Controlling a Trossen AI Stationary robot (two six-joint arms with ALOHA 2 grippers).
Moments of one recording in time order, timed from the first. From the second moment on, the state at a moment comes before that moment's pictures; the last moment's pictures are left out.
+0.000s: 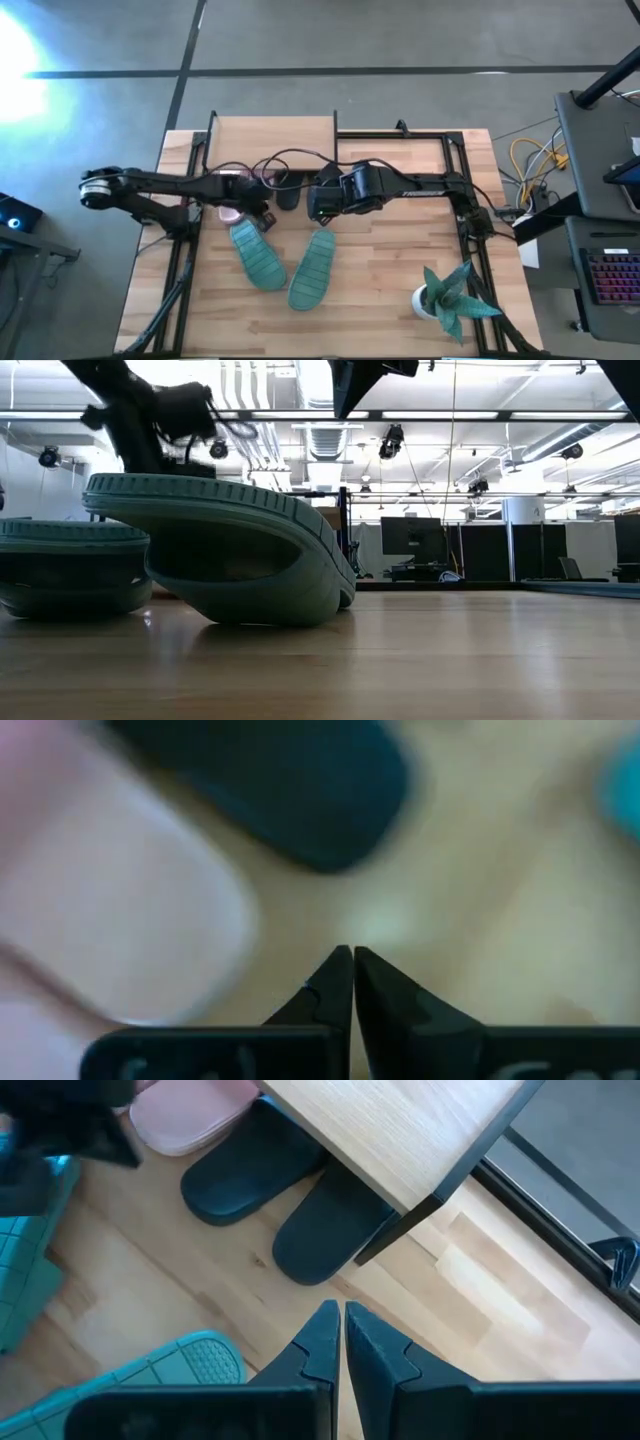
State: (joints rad) left arm 0.17 1.22 0.67 -0.54 -0.10 -0.46; right arm 0.12 2.10 2.35 -1.54 0.55 0.83
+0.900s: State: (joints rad) left arm 0.02 1.04 0.51 -0.99 -0.03 -0.62; right arm 0.12 2.10 2.35 -1.56 0.58 0.82
